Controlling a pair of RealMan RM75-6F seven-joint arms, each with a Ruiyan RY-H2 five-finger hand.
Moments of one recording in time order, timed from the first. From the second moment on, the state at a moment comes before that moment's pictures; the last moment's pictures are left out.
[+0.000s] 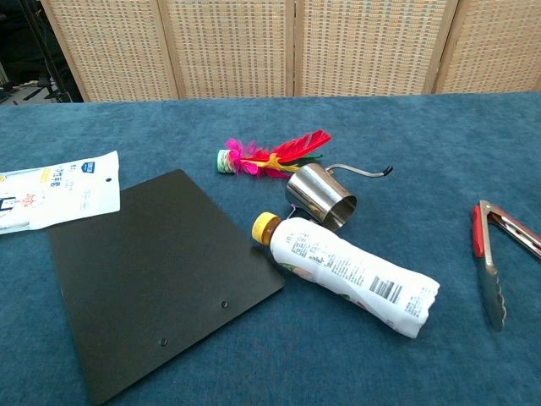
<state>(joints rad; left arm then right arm) -0.09 -1.09 -0.03 -1.71 1.46 1.46 0.15 0.08 -1.15 0.07 -1.61 -1.52 1.51 -0.10</state>
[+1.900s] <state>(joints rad) -0.52 -0.90 -0.18 -1.60 1.12 0.39 -0.38 0.09 -1.17 0.07 -1.60 -1.51 1.48 -0.12</state>
